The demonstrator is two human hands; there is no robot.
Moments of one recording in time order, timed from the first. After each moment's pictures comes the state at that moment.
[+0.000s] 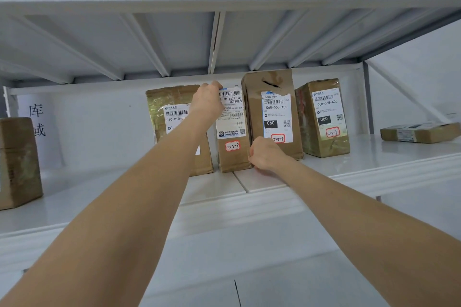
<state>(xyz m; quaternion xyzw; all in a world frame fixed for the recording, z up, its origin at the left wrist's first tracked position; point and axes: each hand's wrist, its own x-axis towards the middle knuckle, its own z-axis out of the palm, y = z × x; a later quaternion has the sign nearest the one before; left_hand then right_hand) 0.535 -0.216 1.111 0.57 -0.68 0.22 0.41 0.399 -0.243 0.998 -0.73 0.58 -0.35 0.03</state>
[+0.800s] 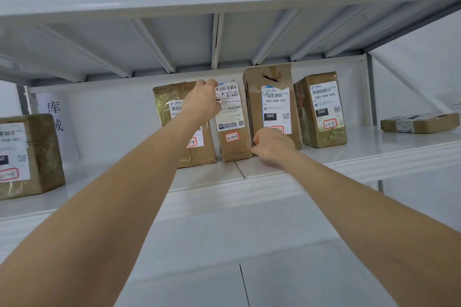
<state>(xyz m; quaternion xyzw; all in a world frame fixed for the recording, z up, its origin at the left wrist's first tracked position) 0.545 -0.176 1.100 0.59 -0.69 0.24 0.35 0.388 -0.194 1.006 -0.71 0.62 -0.33 -0.02</state>
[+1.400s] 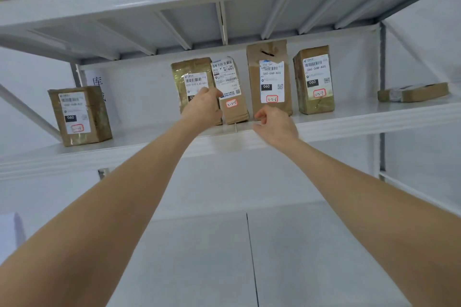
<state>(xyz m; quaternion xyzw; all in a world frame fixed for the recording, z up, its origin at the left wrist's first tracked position) 0.520 -0.043 1.016 0.62 -0.69 0.19 0.31 0.345 -0.081 0.957 -0.73 0.50 -0.47 0.02</state>
